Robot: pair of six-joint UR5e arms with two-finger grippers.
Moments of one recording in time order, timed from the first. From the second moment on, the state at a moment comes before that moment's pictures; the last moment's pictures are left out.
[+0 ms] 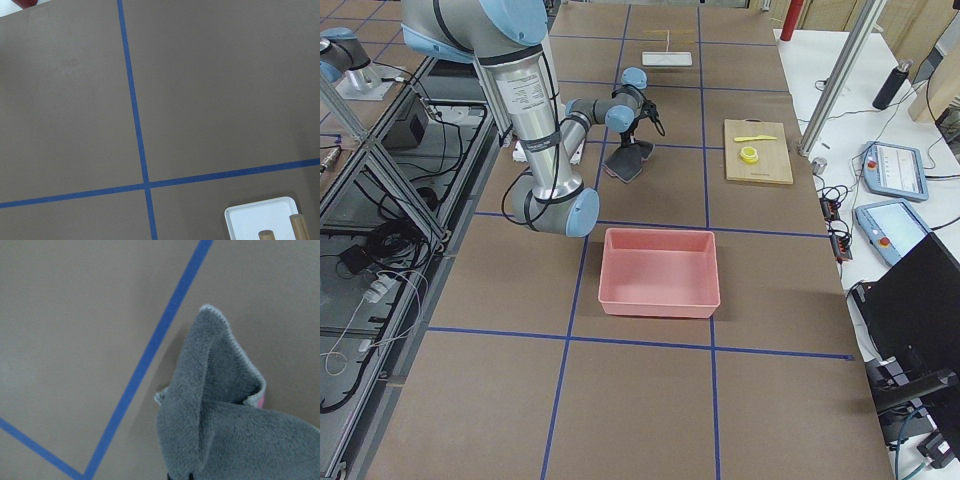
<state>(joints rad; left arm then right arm) -1.41 -1.72 -1.72 -1.57 -2.14 -0.13 0.40 -1.05 1.81 -1.42 2.04 0.87</state>
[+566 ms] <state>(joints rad) -1.41 -1.70 -1.71 -1.57 -2.14 -0.10 0.53 -1.04 1.80 -1.17 2.23 0.98</state>
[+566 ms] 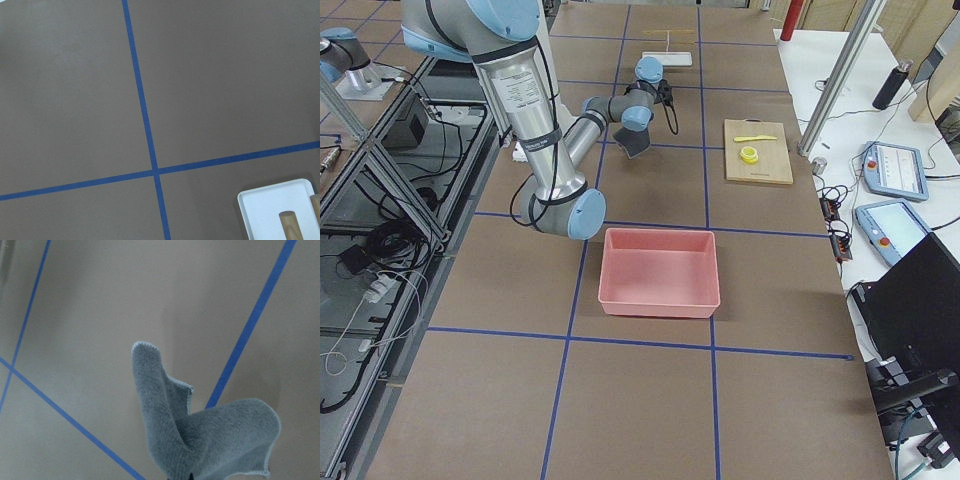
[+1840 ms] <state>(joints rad) -1.41 -1.68 -1.71 -1.57 -2.15 -0.10 0.72 -1.12 1.56 -1.11 2.26 0.89</state>
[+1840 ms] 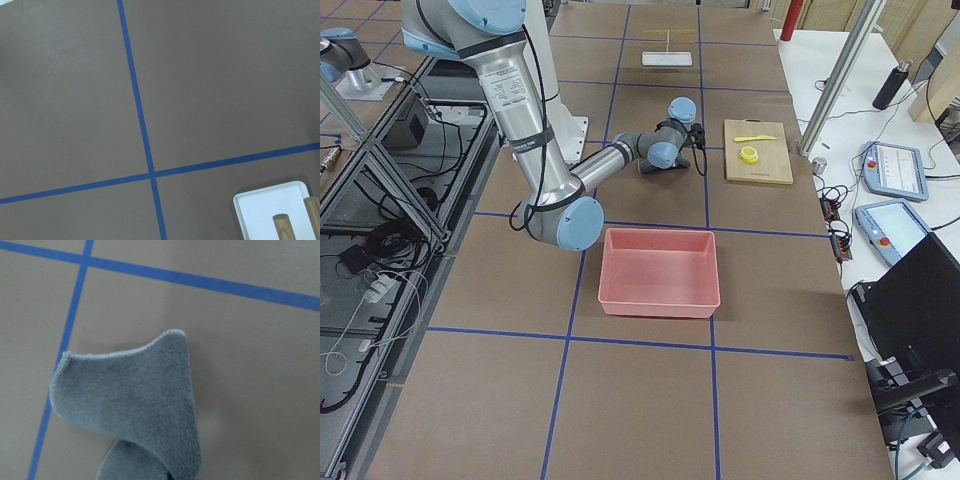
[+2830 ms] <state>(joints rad) -1.42 -1.62 -1.68 -1.57 -2.15 -0.10 0.90 -1.19 1.51 -1.24 2.29 0.65</state>
